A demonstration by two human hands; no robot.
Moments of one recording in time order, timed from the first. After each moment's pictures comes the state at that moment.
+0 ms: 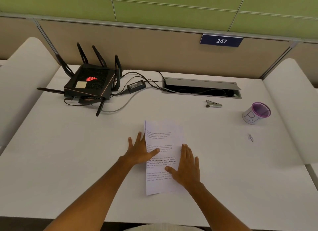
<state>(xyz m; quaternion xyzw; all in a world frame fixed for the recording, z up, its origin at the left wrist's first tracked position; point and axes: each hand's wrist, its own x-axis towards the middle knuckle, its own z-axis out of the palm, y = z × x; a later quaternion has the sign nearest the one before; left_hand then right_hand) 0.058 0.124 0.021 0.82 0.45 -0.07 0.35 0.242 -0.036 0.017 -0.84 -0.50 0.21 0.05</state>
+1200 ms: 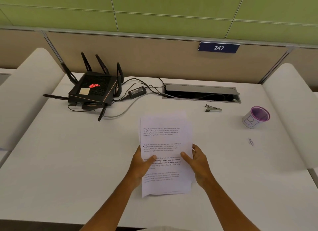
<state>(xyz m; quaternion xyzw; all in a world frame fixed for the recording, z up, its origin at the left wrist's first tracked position) 0.057 0.054 0.069 0.45 0.53 0.27 0.66 0.284 -0.032 0.069 -0.68 -0.24 0.48 0.51</state>
